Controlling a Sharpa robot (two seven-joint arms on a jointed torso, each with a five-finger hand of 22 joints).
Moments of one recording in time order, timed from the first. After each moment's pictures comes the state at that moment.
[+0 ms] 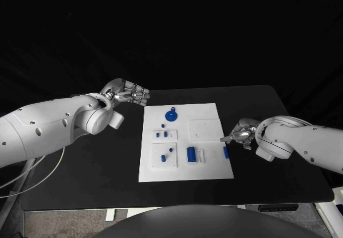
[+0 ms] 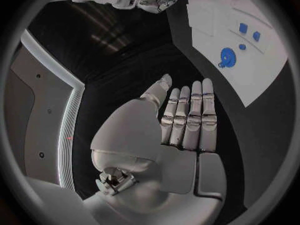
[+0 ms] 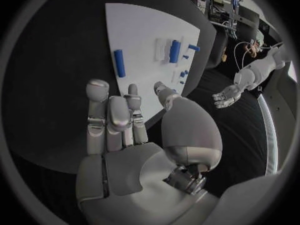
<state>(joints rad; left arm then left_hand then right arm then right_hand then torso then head) 1.26 -0.76 -0.15 1.29 -0.36 -0.24 0.19 1.36 0.03 0.16 -0.14 0.16 1.05 0.14 0.07 0.06 1.09 0.14 0.06 0.06 1.15 0.12 0.06 0.07 0.10 1.07 0.10 0.07 0.34 1.10 -0.97 -0.12 1.50 -1.02 -0.13 -0.52 1.03 -0.20 0.36 0.07 0.05 1.17 0.04 0.06 0.44 1.25 -0.04 0.99 1.02 1.46 -0.09 1.09 1.28 0.08 1.46 -0.12 0.57 1.31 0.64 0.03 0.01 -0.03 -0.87</state>
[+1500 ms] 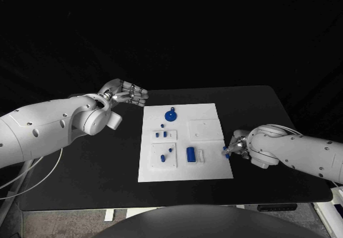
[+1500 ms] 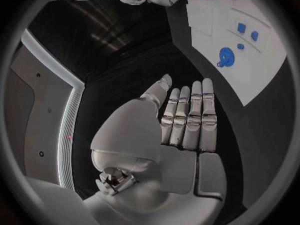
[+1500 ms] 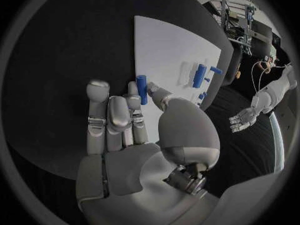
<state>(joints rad) 1.26 -0.77 -0.15 1.29 -0.36 -0.24 0.19 1.36 0.03 0.16 -0.14 0.16 1.05 0.14 0.07 0.06 1.09 0.14 0.06 0.06 1.15 0.12 0.06 0.07 0.10 1.08 0.10 0.07 0.33 1.02 -0.87 -0.13 1.39 -1.13 -0.06 -0.60 1.11 -0.10 0.50 -0.03 0.05 1.20 0.03 0.07 0.32 1.26 -0.04 0.97 1.03 1.46 -0.10 1.09 1.29 0.08 1.46 -0.12 0.57 1.31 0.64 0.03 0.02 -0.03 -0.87</state>
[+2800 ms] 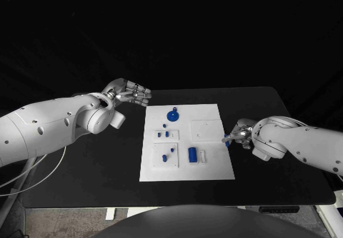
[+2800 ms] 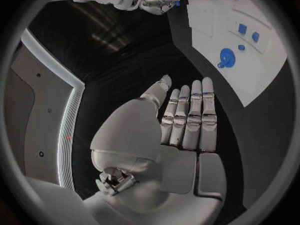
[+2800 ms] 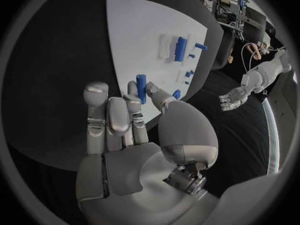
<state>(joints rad) 1.26 -0.76 -0.15 1.29 -0.36 -0.24 0.19 1.35 0.02 0.17 -0.12 0.15 1.03 0.14 0.07 0.06 1.13 0.12 0.06 0.06 1.18 0.10 0.06 0.08 0.10 1.09 0.09 0.08 0.32 1.09 -0.91 -0.11 1.47 -1.05 -0.15 -0.59 1.04 -0.02 0.50 -0.14 0.05 1.25 0.02 0.06 0.41 1.31 -0.04 1.01 1.07 1.46 -0.10 1.13 1.31 0.06 1.46 -0.12 0.67 1.31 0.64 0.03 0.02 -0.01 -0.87</state>
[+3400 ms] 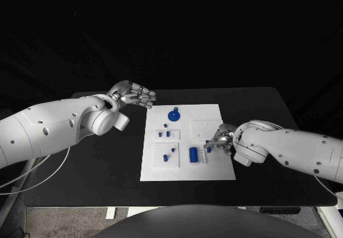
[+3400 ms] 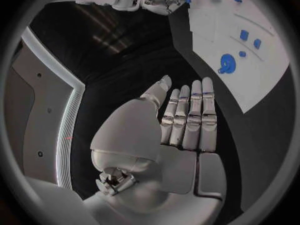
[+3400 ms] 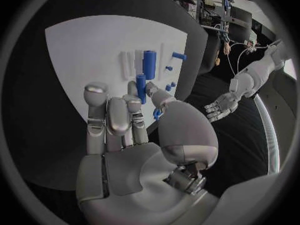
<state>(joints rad) 1.26 -0.75 -0.18 1.31 -0.36 -0.23 0.19 1.35 0.02 0.18 -0.12 0.15 1.03 0.14 0.07 0.06 1.13 0.12 0.06 0.06 1.18 0.10 0.06 0.08 0.10 1.09 0.09 0.08 0.32 1.07 -0.80 -0.12 1.51 -0.97 -0.17 -0.61 1.04 -0.02 0.50 -0.14 0.05 1.25 0.03 0.06 0.40 1.31 -0.04 1.00 1.07 1.46 -0.10 1.13 1.30 0.06 1.46 -0.12 0.67 1.31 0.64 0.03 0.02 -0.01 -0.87</state>
